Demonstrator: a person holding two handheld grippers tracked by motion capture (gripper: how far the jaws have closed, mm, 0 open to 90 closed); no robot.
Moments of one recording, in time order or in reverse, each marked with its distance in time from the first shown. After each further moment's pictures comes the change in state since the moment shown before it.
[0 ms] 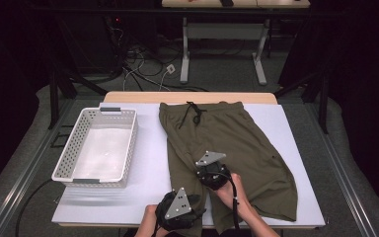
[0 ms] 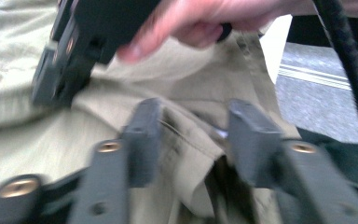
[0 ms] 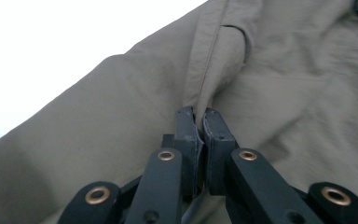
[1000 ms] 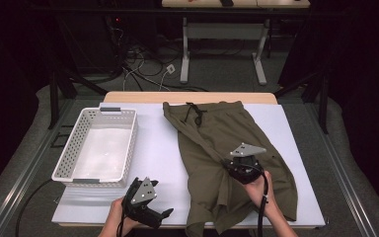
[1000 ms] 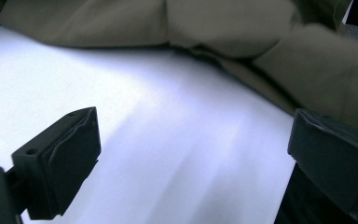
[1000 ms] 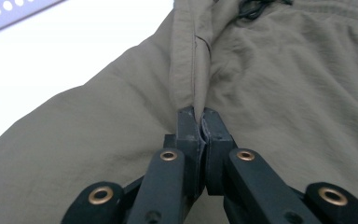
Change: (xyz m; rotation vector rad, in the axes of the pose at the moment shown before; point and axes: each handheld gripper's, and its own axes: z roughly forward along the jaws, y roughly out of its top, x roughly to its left) left arm 0.048 -0.038 -0.052 0.118 0.096 -0.112; right arm -0.053 -0.023 -0.062 -0.082 -0.088 0.147
